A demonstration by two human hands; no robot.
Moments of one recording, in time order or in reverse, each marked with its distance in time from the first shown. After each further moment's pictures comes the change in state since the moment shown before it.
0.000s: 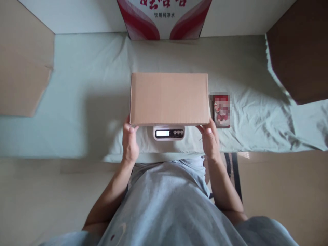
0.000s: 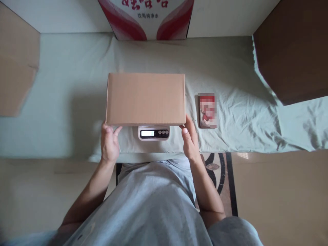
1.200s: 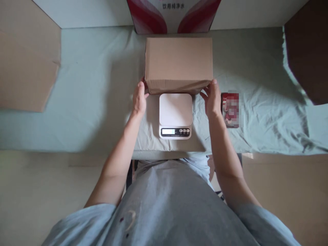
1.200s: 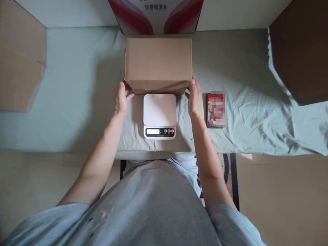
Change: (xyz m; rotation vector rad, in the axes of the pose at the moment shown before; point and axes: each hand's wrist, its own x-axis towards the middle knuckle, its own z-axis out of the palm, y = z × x) left_hand 0.156 -0.046 0.042 -0.098 -0.107 -0.093; right_hand 0.153 0.040 0.020 0.011 0.058 0.007
